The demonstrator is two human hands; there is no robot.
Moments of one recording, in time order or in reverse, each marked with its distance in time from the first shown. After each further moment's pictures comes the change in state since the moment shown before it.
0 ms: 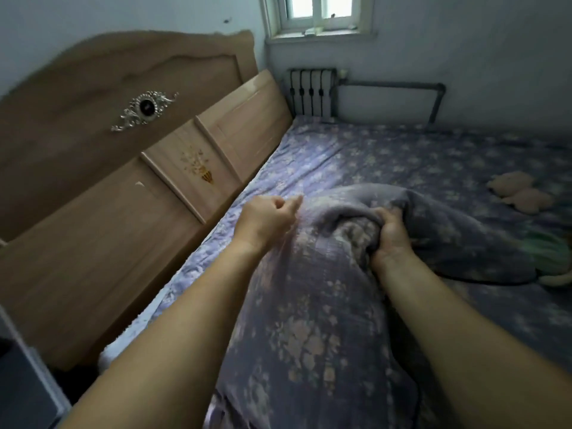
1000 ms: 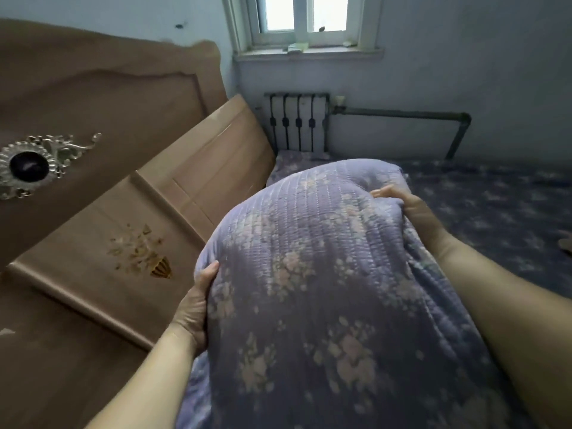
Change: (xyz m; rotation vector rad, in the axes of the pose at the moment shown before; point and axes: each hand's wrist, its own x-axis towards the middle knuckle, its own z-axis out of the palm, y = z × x) left_hand 0.385 -0.251 0.014 -1.074 -0.191 -0.515; right_hand 0.358 -0.031 0.177 -0.245 -0.200 -0.060
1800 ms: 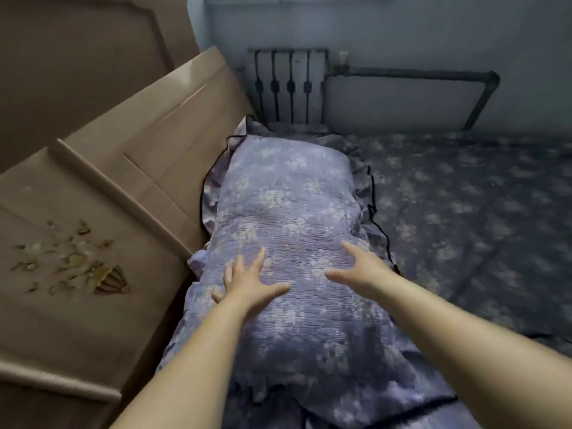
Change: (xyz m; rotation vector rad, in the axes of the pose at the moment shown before) left_hand 0.186 -0.062 0.018 1.344 -0.089 0.020; right_hand 0.157 0.156 -0.069 -1.316 0.239 0.228
